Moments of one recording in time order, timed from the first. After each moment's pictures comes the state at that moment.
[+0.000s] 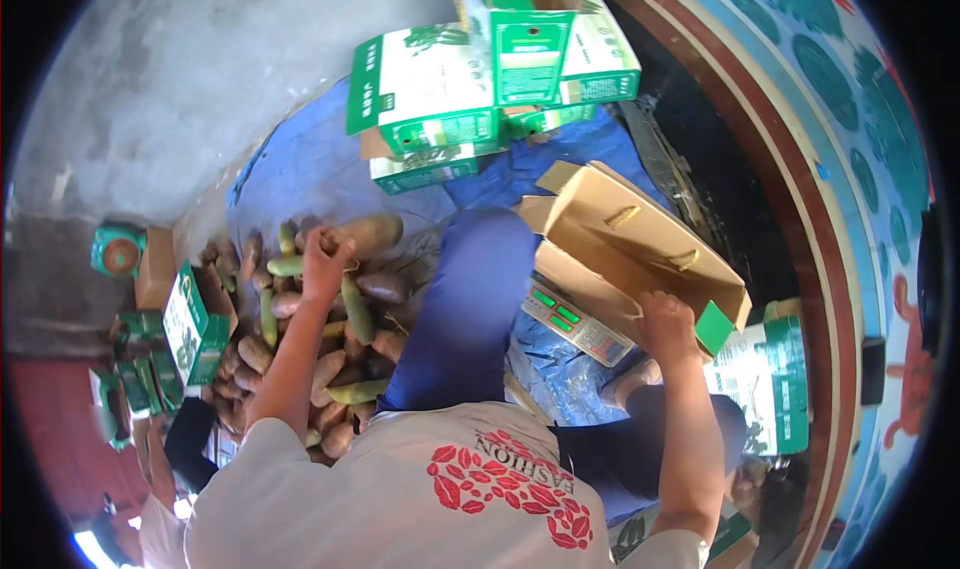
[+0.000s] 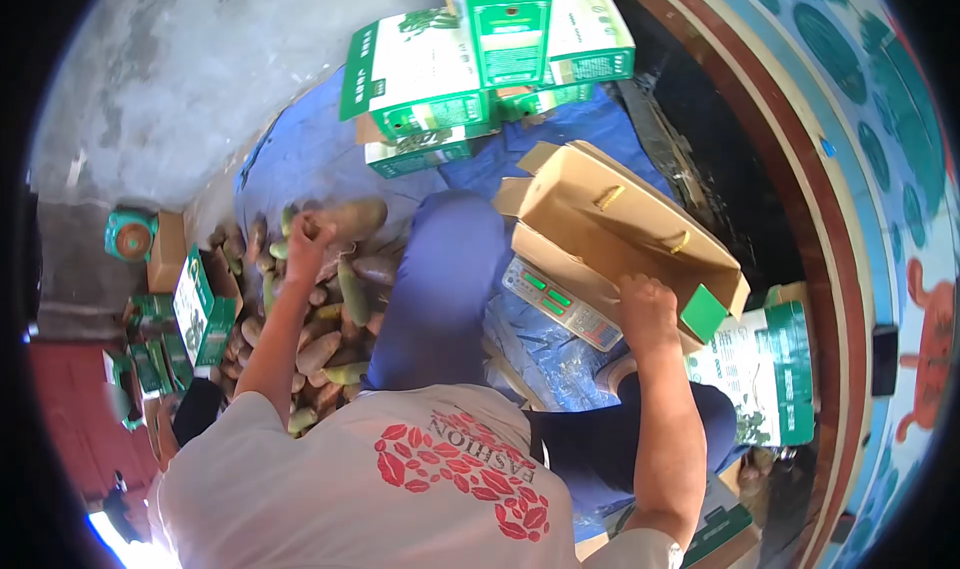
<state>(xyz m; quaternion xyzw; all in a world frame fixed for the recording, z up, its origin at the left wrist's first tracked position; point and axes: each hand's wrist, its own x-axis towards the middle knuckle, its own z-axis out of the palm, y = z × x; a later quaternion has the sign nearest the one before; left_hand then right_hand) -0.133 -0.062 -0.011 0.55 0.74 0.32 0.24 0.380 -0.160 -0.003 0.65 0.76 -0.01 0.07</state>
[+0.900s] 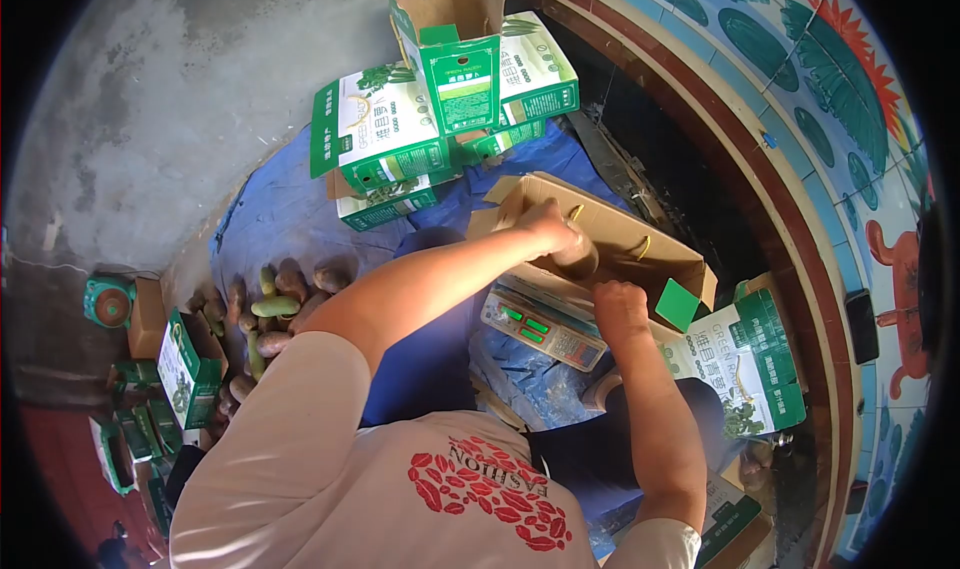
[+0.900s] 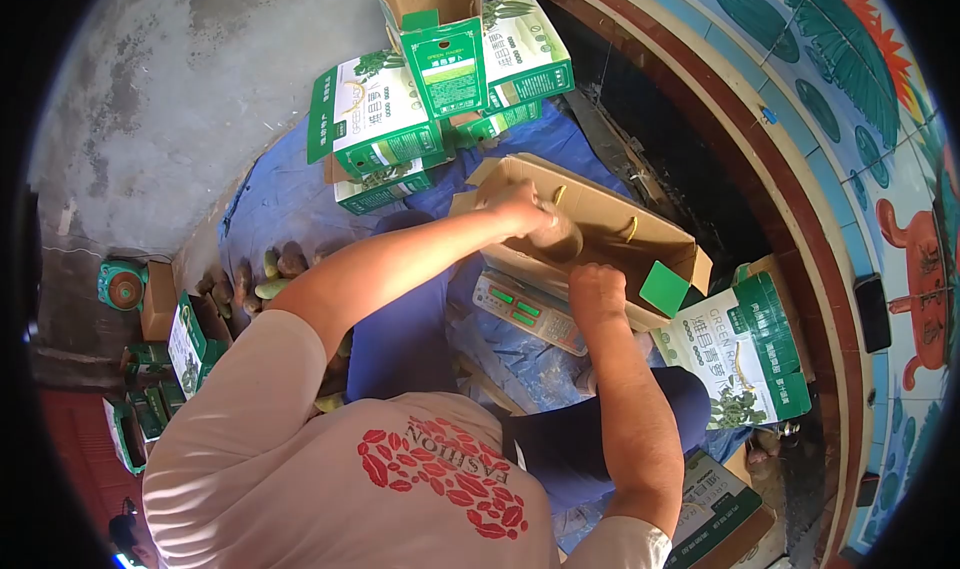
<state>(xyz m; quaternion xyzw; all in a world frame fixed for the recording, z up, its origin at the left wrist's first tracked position) 0.252 0.003 0.008 0.68 0.56 0.02 0.47 0.377 -0.145 -0.011 0.69 0.71 0.00 0.13</state>
